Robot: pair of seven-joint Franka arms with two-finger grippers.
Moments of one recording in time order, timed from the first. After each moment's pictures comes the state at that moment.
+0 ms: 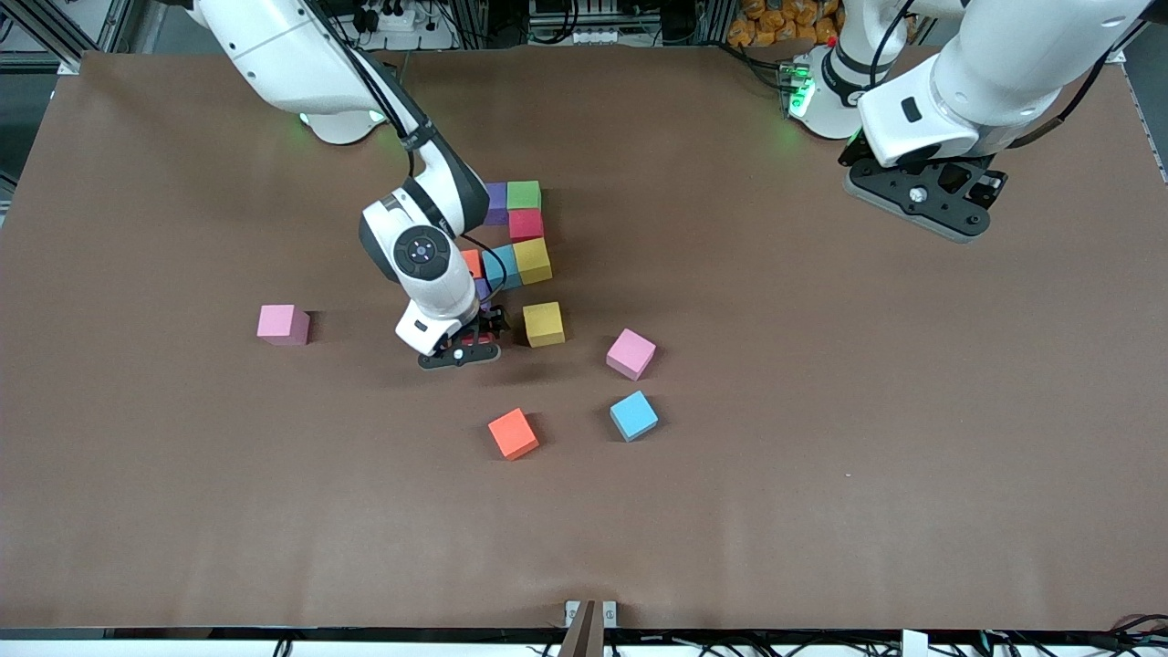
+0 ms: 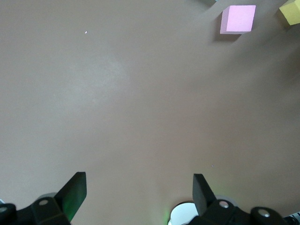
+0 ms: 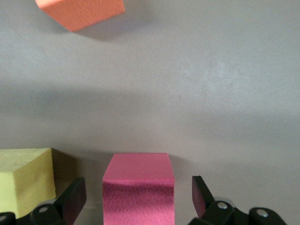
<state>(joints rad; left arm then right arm) -0.38 0.06 -0.01 -1.48 0.08 1.40 0.19 0.44 0.49 0.11 -1.93 -0.12 2.41 0.46</state>
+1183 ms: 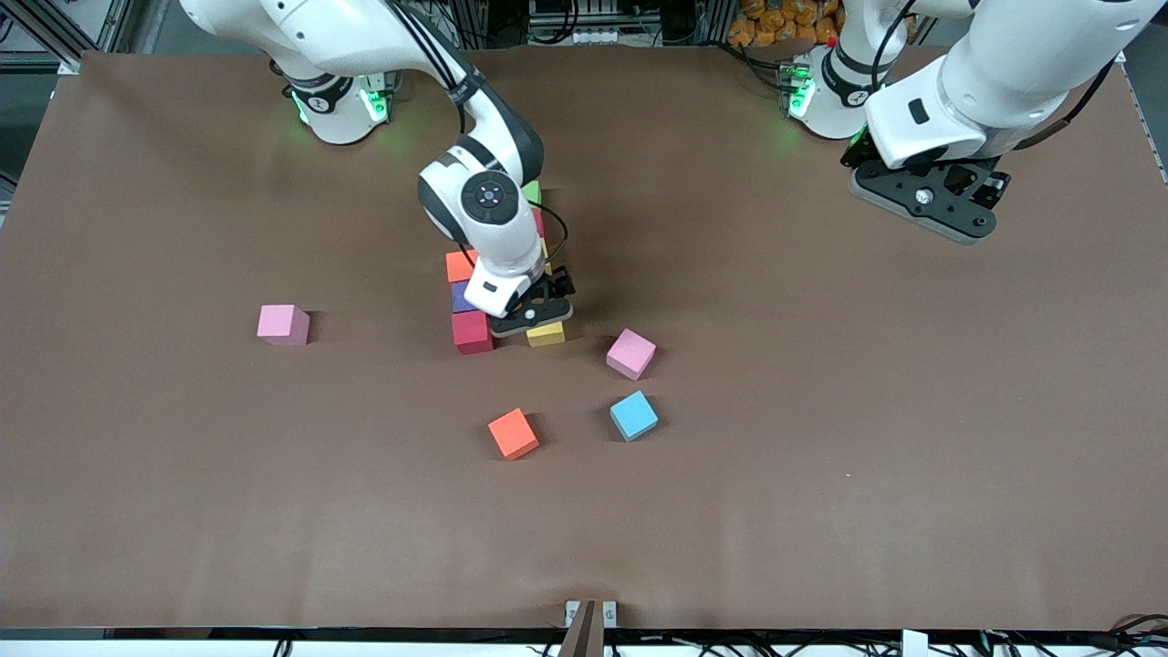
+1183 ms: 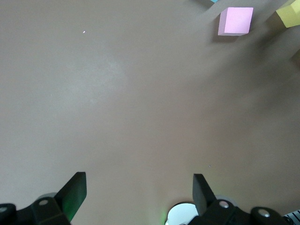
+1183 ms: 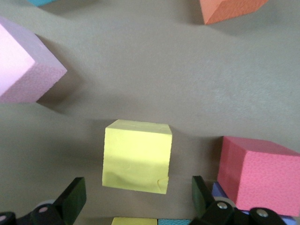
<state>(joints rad) -0.37 0.06 -0.01 -1.48 0.07 1.40 0.19 0.62 0.51 0.12 -1.85 -0.06 2.40 0.49</state>
